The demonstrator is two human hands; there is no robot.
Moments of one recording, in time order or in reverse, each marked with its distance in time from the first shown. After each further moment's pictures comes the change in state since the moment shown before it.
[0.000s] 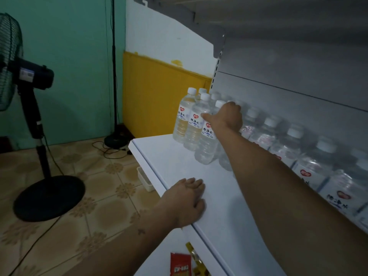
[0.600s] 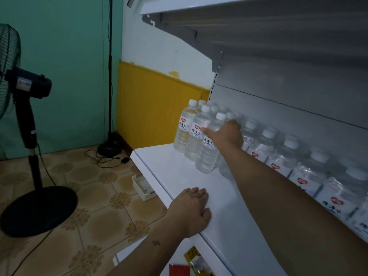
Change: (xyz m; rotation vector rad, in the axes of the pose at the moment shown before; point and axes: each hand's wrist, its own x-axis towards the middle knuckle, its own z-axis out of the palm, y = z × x) left_hand -0.001 -0.001 0.001 -0.023 0.009 -0.007; right_hand -0.018 0.001 -0.005 -0.003 -0.030 0.072
